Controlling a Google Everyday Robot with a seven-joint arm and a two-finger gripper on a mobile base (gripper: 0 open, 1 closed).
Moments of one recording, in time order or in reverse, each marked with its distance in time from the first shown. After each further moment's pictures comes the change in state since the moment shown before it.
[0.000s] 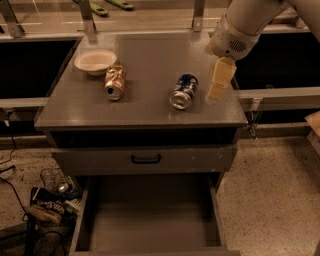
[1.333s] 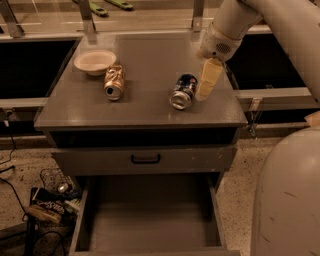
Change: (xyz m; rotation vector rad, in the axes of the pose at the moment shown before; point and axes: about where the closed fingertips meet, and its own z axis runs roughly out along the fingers) arm -0.005 -0.039 0.046 -0.076 -0.032 0.021
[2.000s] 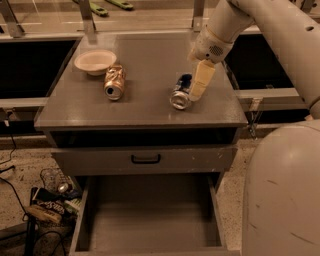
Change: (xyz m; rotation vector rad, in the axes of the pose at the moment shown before) arm -0.013 -0.008 0.018 -0.030 -0.054 -0.016
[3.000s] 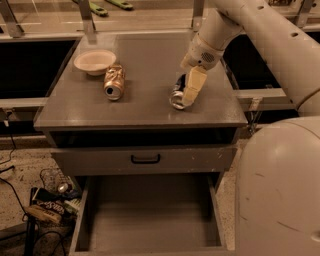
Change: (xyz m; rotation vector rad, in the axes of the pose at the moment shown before) arm -0.007 -0.001 0.029 -0.044 -0.015 -0.005
